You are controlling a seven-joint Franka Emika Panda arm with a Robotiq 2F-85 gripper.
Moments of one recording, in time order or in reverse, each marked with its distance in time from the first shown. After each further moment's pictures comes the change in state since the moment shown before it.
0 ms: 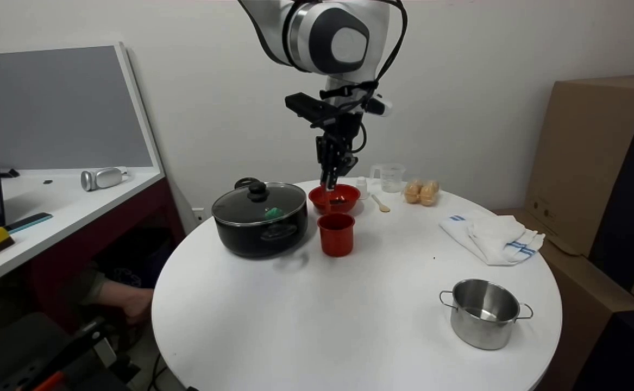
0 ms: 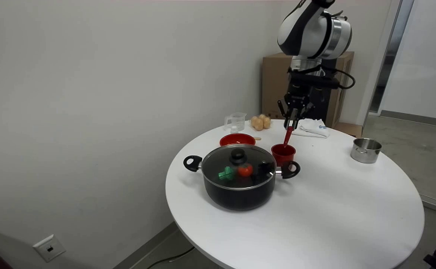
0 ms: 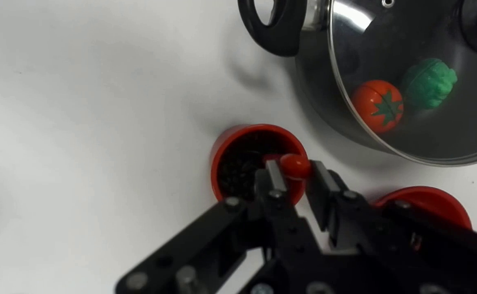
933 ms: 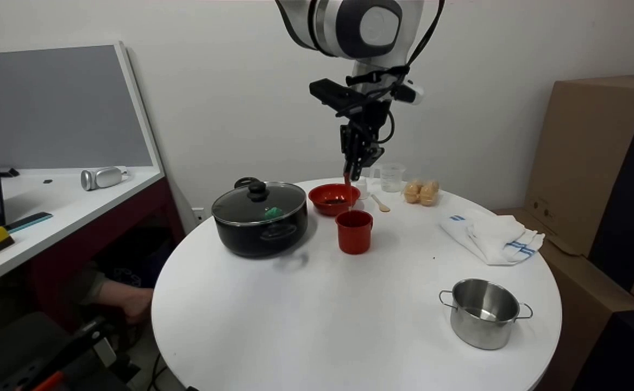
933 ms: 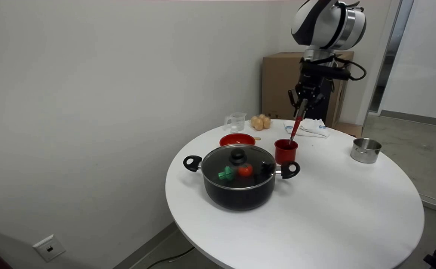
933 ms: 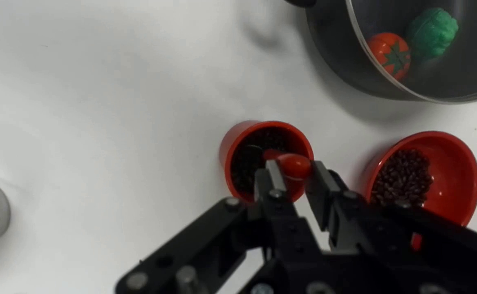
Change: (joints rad) arm -0.070 0.000 -0.007 0.050 0.024 -0.023 -0.013
